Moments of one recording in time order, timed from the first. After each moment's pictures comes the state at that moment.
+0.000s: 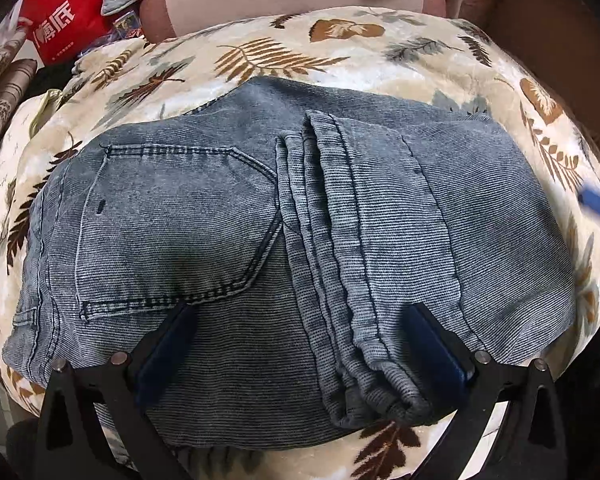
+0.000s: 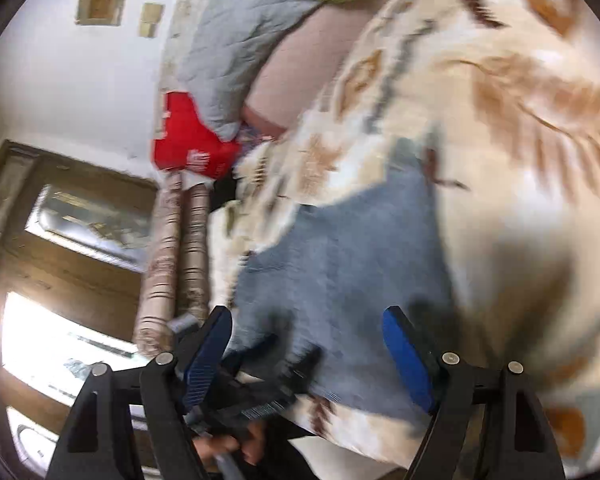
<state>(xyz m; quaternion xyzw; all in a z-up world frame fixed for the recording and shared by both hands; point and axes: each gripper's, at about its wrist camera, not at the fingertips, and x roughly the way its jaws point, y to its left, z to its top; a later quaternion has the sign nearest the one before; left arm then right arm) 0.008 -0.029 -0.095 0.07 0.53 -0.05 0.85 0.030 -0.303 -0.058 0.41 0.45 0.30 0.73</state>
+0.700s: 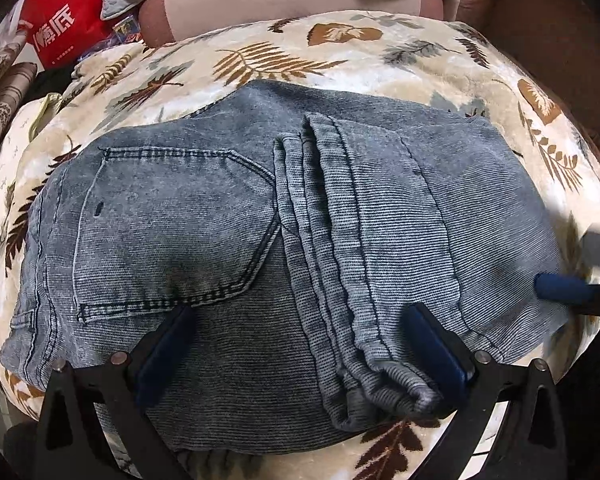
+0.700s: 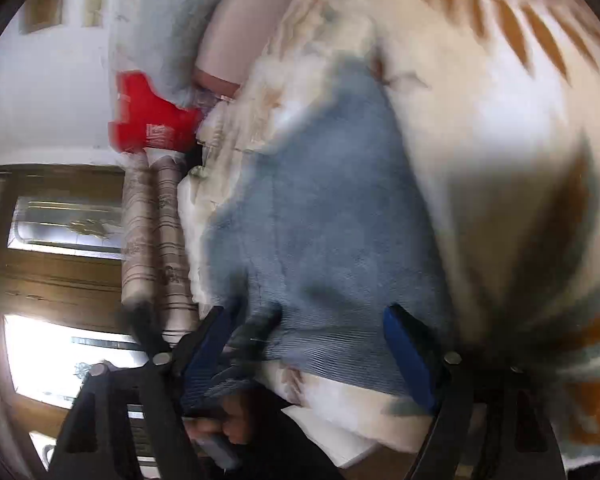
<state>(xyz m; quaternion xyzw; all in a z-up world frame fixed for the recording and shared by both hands) 0.008 -0.029 -0.098 0.08 0.51 -0.06 0.85 0.011 -0.286 -0.122 0.43 0.53 0.26 0.68</state>
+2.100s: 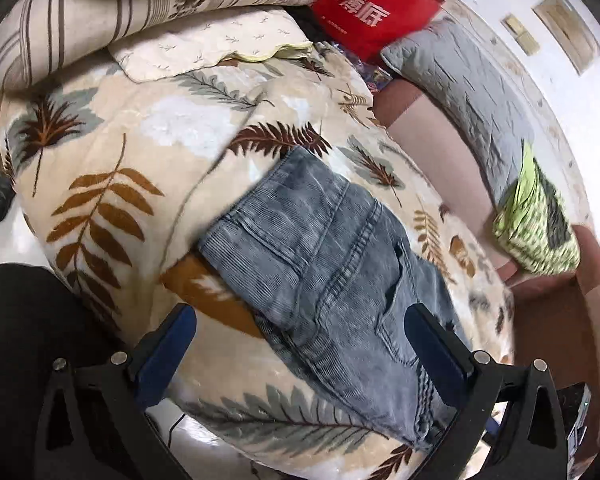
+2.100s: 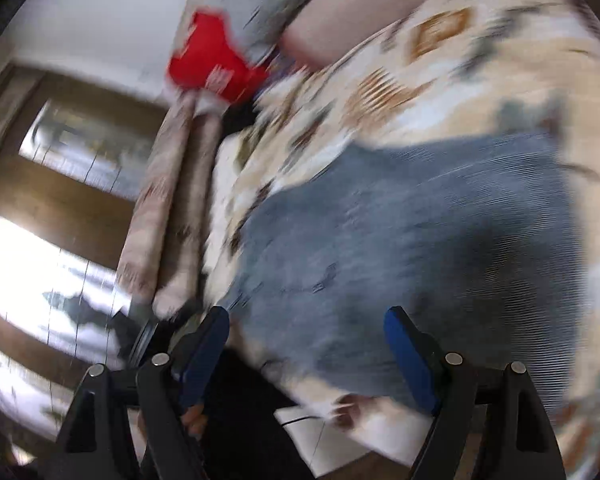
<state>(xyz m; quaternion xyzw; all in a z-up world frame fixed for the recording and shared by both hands) -0.080 0.204 -0.058 -0.36 0.36 0.10 0.85 0.023 -0.179 -0.043 0.29 0.51 0.37 0.72</state>
